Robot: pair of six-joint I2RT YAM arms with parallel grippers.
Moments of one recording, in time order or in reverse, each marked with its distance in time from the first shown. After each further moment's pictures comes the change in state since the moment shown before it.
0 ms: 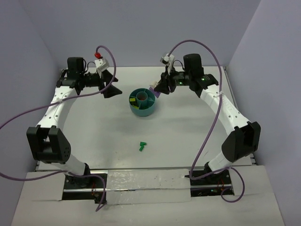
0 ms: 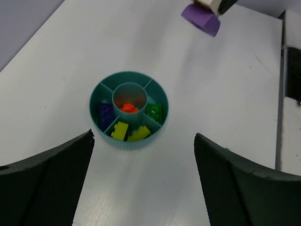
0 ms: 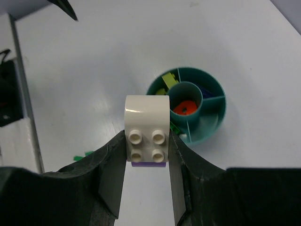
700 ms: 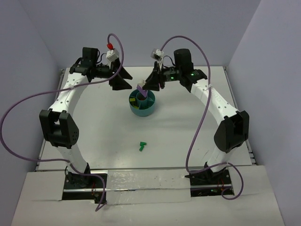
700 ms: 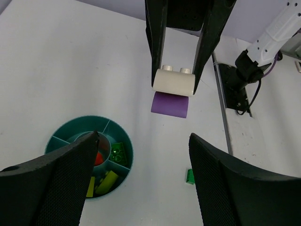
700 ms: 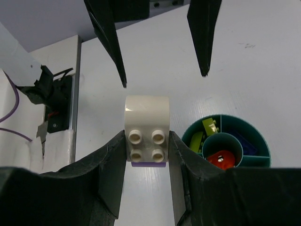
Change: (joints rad) left arm -0.116 0.269 0.345 -0.141 0.220 -0.059; right arm 0.057 0.156 0.118 0.164 -0.262 0.163
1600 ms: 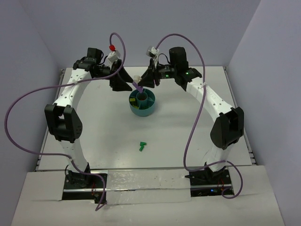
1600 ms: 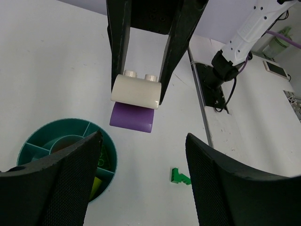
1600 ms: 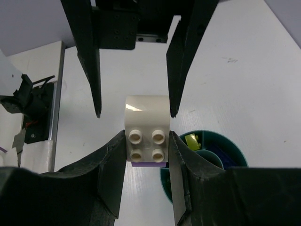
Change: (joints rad) left arm -0.005 0.105 0.125 -0.274 0.098 0.182; right arm 0.030 0.067 0.053 0.075 0.060 -0.004
